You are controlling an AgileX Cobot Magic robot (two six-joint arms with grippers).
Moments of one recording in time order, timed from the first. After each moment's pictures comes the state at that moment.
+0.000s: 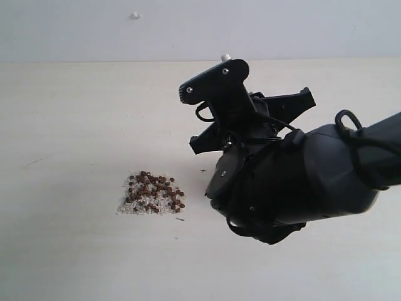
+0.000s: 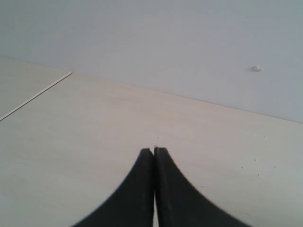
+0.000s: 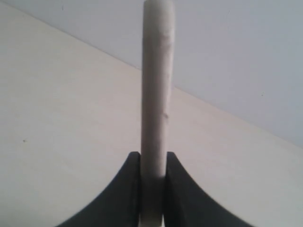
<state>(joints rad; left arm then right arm) -0.01 0.27 0.00 0.28 -0.03 -0.47 1.01 1.87 -0.85 -1.72 1.07 1.97</state>
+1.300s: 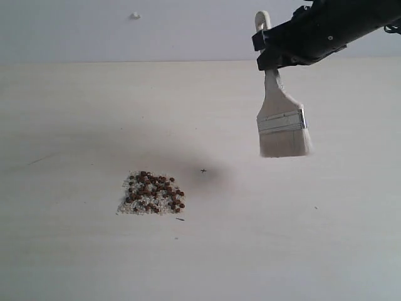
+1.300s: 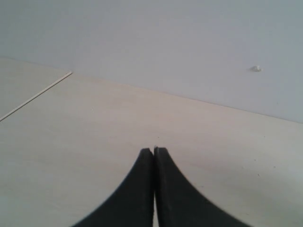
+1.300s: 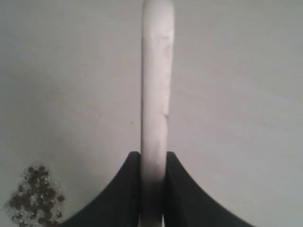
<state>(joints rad) -0.01 0.27 0.00 0.28 -0.03 -0.47 0.19 1.77 -1.27 0.77 0.64 -0.67</state>
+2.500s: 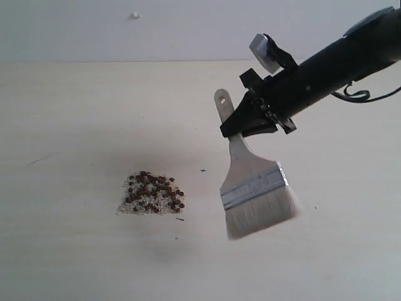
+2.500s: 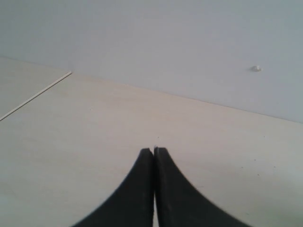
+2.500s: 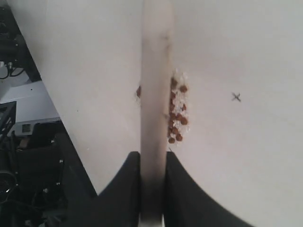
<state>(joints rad) -0.01 0.27 0.00 0.28 -0.03 -0.47 0.16 2.06 -1.28 1.09 1.20 -0.77</state>
